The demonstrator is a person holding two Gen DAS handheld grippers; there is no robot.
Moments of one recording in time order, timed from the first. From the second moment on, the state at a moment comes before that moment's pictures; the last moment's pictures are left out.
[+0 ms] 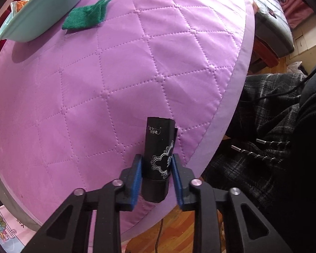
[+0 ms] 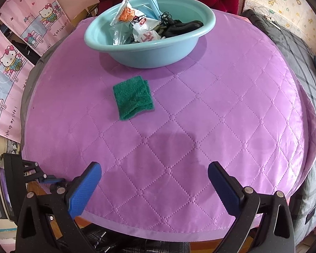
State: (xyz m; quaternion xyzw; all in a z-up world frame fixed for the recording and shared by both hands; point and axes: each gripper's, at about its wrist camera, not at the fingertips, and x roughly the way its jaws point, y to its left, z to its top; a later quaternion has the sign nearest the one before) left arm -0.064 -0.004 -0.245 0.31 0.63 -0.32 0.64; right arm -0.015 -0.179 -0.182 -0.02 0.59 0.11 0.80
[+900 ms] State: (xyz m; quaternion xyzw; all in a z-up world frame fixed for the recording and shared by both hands) left arm -0.010 0.038 -0.191 0.11 0.62 -0.19 0.75; right arm 0.020 -0.158 -0.192 -0.05 0.59 0.14 0.80
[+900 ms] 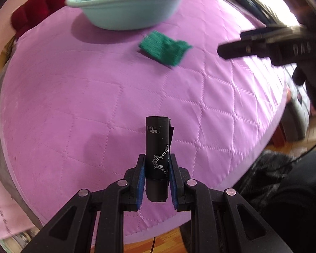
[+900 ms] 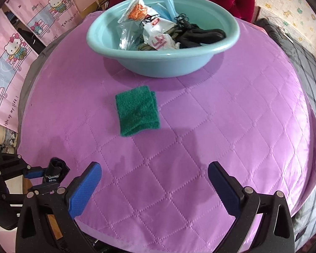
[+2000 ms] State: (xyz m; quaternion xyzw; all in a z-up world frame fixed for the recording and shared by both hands) left arm 0.017 0.066 -0.189 -0.06 0.61 -0.07 0.79; right arm 0.080 -0.087 -0.252 -0.15 0.60 0.19 0.76
